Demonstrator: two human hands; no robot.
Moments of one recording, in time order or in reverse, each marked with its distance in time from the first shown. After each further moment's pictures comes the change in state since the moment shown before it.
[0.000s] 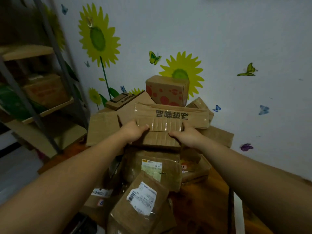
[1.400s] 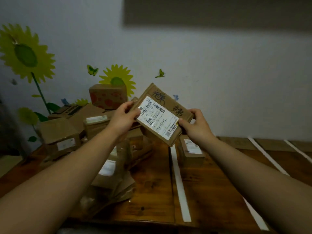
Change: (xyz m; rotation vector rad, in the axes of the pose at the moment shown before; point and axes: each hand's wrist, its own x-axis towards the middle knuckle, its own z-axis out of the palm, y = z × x) left_hand -0.186 0.051 0.064 -0.687 -0.250 0.530; right_hand -0.283 0.073 -0.065 0.333 0.728 -0.186
